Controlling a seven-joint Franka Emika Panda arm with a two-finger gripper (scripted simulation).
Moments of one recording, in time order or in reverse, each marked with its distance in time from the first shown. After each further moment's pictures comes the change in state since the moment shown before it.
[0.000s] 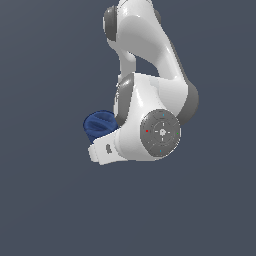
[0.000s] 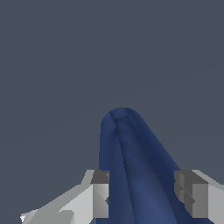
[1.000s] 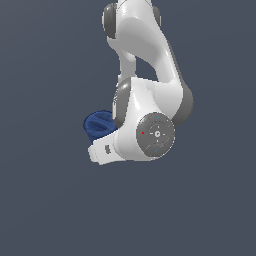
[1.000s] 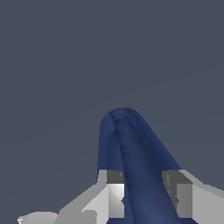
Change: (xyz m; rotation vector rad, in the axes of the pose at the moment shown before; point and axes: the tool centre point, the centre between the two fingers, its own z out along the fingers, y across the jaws) arm 0.000 0.000 0.014 0.000 0.000 -0.001
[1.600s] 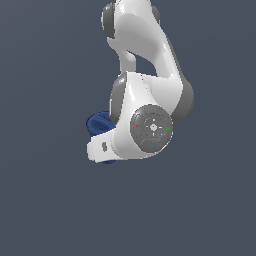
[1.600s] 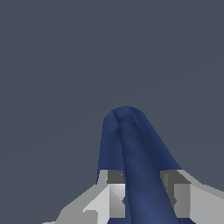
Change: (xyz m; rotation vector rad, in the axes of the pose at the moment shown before) arm 0.003 0.003 -0.013 0.028 0.050 0.071
